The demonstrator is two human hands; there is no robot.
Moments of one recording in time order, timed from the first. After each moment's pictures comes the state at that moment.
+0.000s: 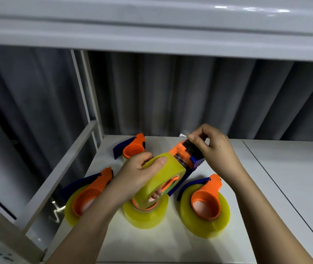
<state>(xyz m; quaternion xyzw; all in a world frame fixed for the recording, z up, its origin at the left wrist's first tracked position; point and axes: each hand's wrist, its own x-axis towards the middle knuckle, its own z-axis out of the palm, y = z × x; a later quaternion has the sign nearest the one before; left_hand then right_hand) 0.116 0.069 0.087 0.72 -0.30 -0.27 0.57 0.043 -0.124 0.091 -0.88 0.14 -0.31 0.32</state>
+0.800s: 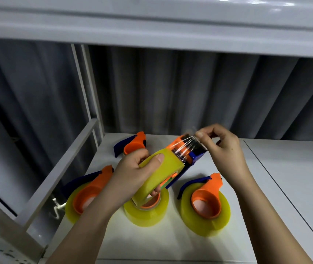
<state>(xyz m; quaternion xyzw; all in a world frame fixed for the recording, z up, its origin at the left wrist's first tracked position) 0.113 0.076 0.086 0.72 -0.29 -0.20 0.60 0.031 -0.118 0.091 -0.83 0.14 -0.38 0.39</state>
